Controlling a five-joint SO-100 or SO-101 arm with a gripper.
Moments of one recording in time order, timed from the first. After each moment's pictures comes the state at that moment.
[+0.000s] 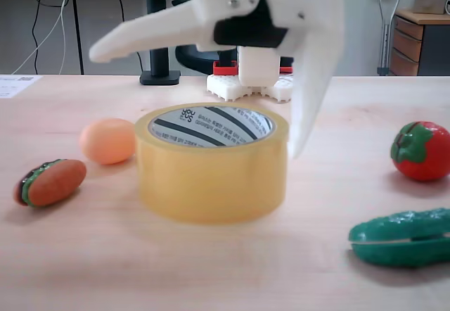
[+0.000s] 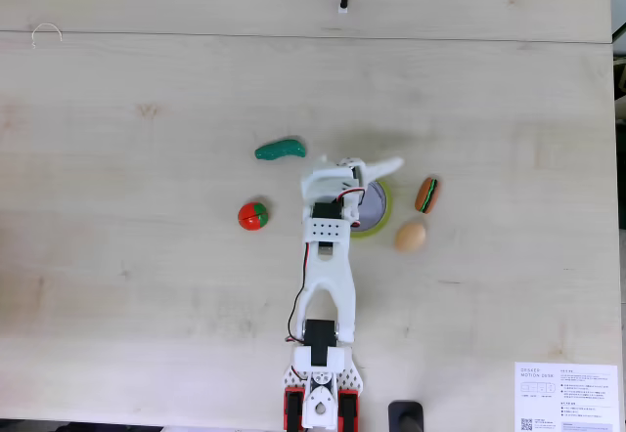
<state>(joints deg) -2.7 89.7 110.0 29.8 77.2</state>
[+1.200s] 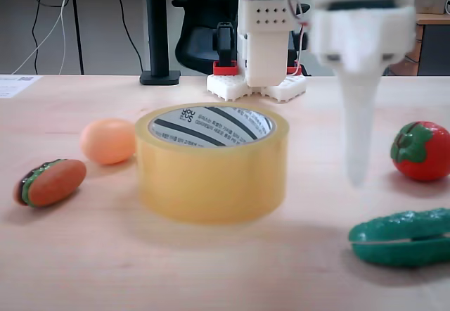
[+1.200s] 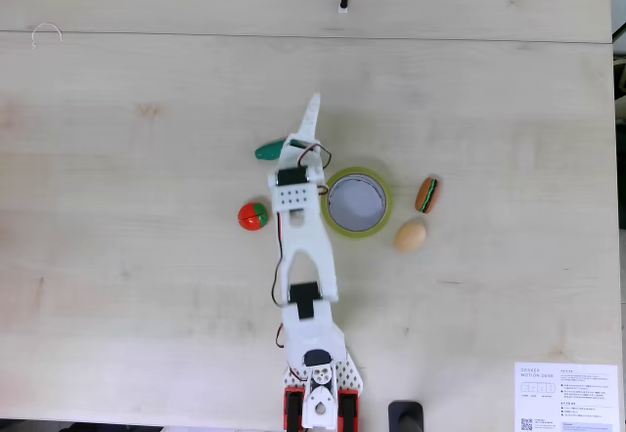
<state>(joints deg) -12.9 64.6 72.7 64.4 20.7</state>
